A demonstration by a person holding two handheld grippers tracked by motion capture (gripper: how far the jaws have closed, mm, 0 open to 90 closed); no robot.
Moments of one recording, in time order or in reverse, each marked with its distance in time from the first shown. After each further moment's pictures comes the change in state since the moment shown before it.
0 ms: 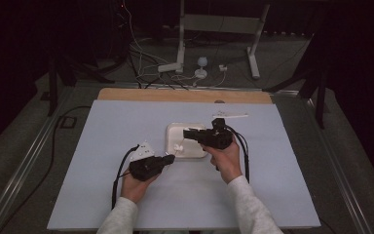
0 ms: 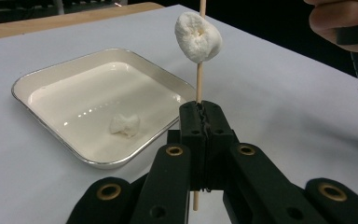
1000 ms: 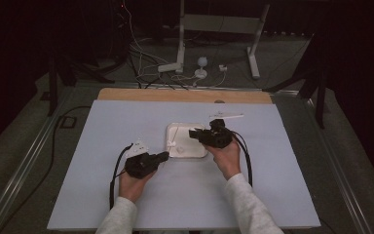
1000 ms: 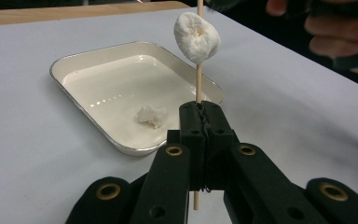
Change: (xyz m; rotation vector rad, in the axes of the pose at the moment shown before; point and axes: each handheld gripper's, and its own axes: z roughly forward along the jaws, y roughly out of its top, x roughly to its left) left arm 0.012 -0.005 -0.004 -0.009 0.066 -0.104; right arm -0.024 -0.011 0.016 0.097 -0.229 -0.054
